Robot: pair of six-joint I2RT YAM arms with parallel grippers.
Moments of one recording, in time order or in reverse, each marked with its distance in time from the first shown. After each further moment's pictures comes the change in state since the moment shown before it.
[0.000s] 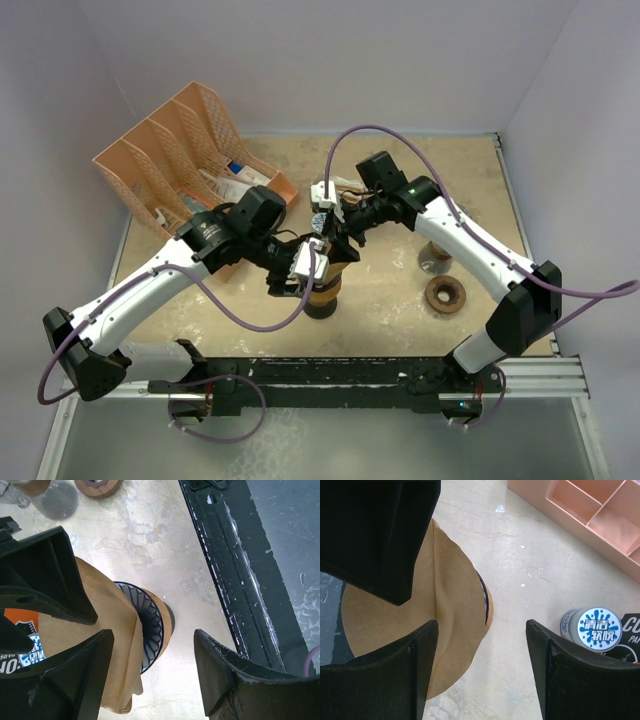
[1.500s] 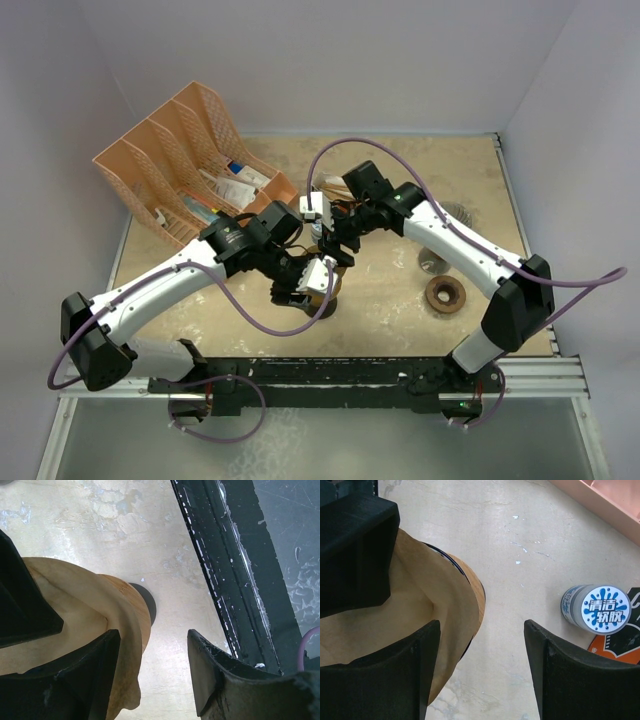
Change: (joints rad) left arm -0.059 0.061 -0.072 -0.031 -0.079 0.034; right arm 0.064 0.035 -0.027 0.018 0.185 0.034
